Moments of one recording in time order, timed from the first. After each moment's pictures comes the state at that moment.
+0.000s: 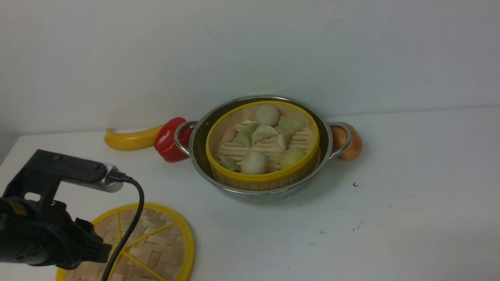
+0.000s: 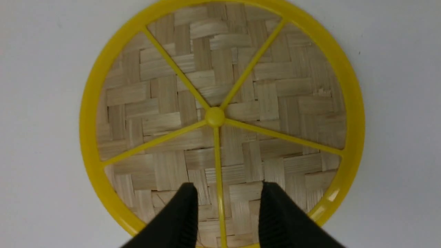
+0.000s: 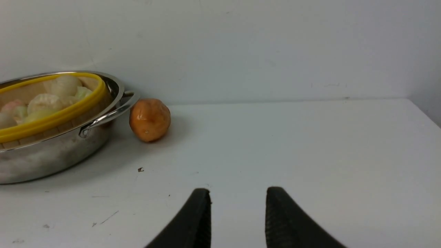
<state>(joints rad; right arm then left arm) 0.08 0.00 0.01 -0.21 0.33 0.27 -0.04 1.18 -0.74 -0.12 0.73 0.26</state>
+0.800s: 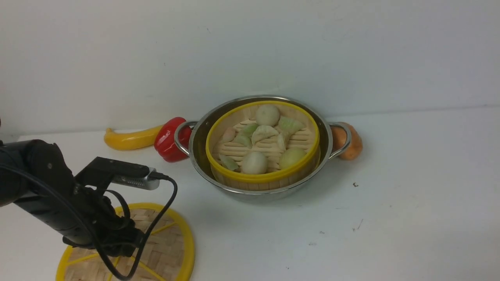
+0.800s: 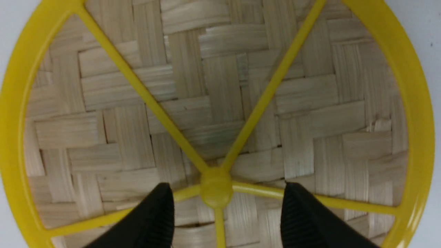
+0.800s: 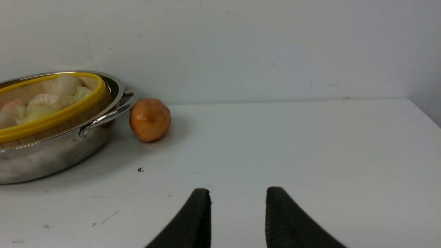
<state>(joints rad) 0.08 0.00 0.01 -0.21 0.33 0.27 -0.04 1.60 -0.87 -0.15 0.66 0.30</state>
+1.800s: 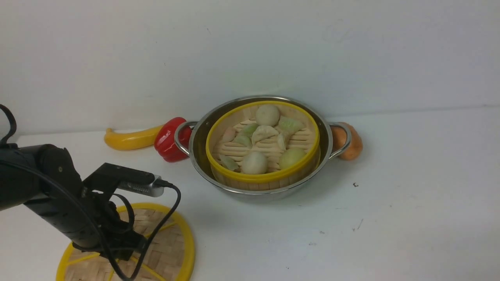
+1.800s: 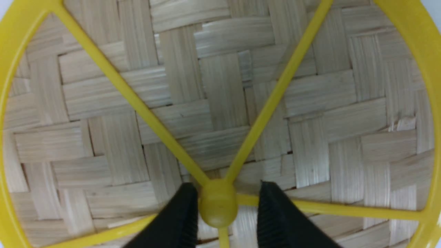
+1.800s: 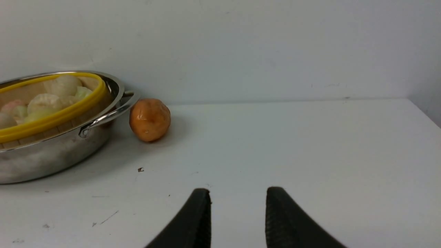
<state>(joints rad) 0.08 0.00 0.01 -0.21 0.33 0.27 -0.04 1.66 -0.87 -0.15 0.66 0.34</state>
